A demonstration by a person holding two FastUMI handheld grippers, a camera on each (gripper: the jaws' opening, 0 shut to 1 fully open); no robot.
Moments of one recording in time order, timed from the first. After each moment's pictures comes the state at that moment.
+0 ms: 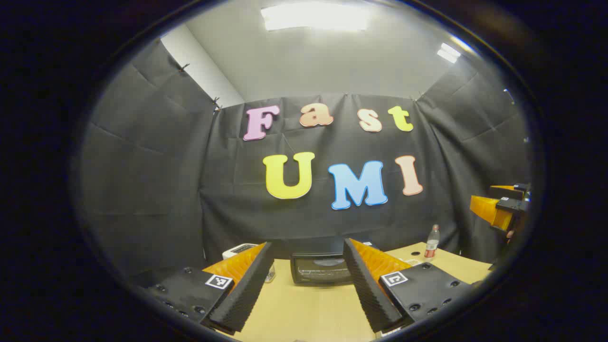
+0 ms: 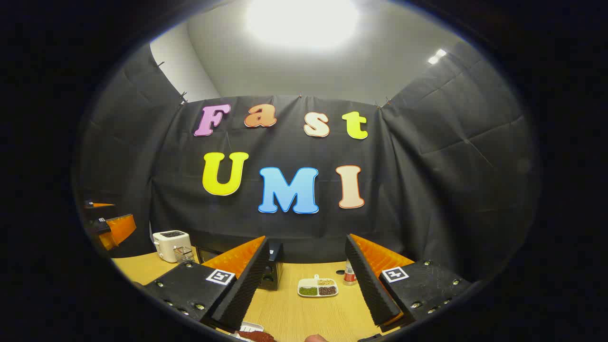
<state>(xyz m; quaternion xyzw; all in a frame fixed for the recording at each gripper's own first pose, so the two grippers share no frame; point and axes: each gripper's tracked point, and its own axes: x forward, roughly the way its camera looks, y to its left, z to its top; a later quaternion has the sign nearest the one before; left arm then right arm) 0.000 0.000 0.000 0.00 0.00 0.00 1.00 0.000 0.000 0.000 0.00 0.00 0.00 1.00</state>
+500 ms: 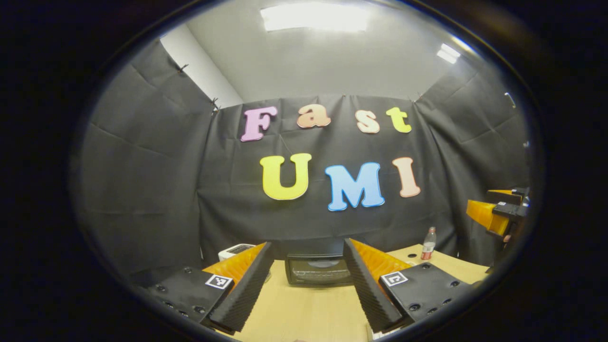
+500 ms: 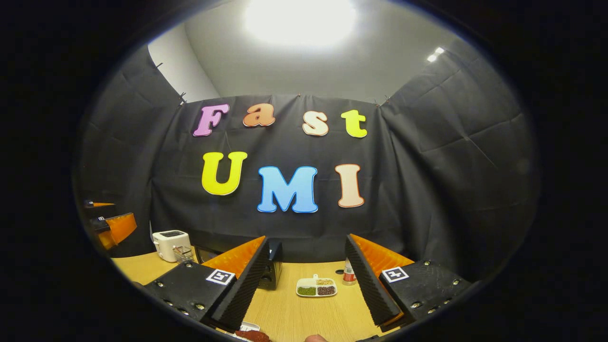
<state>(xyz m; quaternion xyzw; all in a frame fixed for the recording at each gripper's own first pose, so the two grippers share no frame) 0.001 -0.018 0.007 0.00 0.00 0.00 1.00 0.004 -0.011 -0.003 0.01 0.00 0.00 1.00</state>
